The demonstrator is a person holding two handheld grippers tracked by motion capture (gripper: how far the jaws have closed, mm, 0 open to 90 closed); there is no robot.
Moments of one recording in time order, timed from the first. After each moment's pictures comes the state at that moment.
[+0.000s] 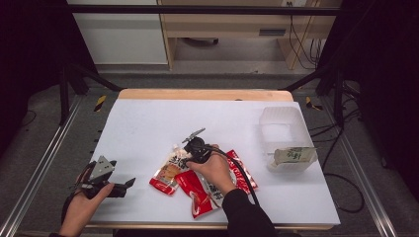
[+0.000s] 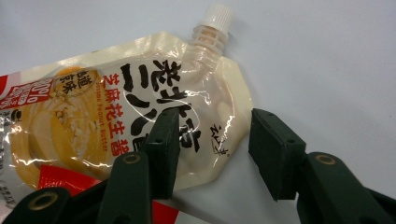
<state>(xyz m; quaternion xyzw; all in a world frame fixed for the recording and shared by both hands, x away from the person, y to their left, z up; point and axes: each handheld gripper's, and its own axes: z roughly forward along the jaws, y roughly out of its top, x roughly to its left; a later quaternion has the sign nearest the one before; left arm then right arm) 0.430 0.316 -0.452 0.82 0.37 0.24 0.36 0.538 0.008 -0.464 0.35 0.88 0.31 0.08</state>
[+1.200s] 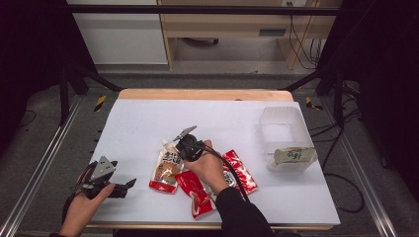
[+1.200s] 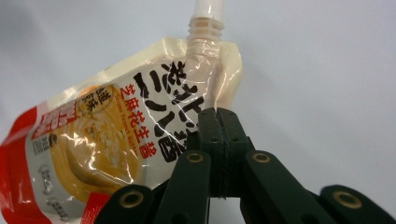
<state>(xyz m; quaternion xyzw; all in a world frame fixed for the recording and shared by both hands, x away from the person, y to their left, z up) 0.430 0.314 -0.452 0.82 0.36 0.24 0.36 0.532 0.029 -0.438 0.31 0.89 0.32 0.12</state>
